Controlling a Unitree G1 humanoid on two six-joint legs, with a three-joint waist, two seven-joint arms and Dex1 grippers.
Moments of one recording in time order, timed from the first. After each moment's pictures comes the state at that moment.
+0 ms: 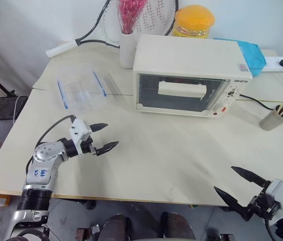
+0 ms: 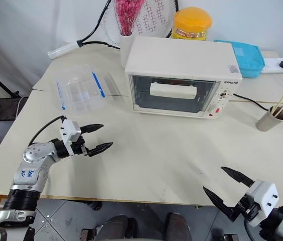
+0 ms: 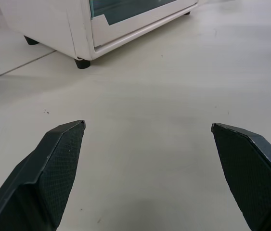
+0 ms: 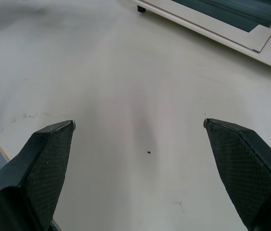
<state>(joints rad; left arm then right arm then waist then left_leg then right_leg) -0.32 0.55 0.08 0.17 -0.32 0.05 -0.93 0.59 -0.55 -0.44 -0.41 0.53 -0.09 0.94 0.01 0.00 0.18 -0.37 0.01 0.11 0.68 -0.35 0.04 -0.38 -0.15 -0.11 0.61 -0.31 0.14</state>
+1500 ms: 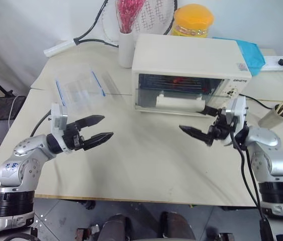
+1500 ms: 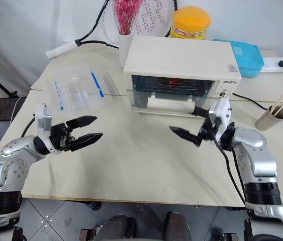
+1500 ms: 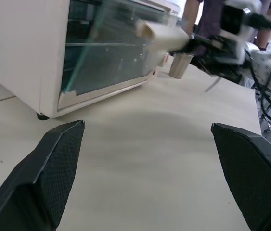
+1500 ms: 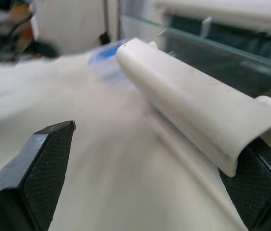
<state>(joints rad) -0.32 0.63 0.24 -0.08 -0.71 0.51 -0.99 -0.38 -0.60 -0.12 -0.02 0.52 0.18 1.10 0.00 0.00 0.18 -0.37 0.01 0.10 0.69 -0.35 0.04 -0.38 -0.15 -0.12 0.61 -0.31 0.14</state>
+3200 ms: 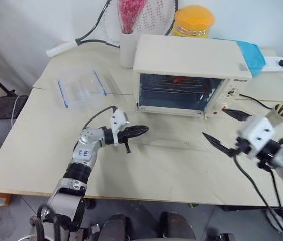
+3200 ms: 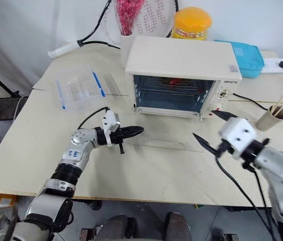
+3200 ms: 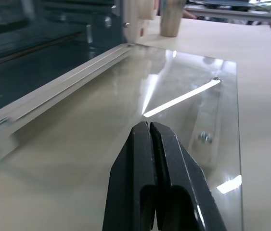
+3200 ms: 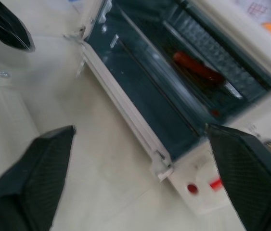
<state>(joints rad) -0.63 0.30 -0.05 0.52 -0.23 -0.08 -1.03 -0.12 -0.75 -0.19 -0.40 0.20 0.19 0.67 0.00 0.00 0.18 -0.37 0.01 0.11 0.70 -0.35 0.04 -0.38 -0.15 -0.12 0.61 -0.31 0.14</state>
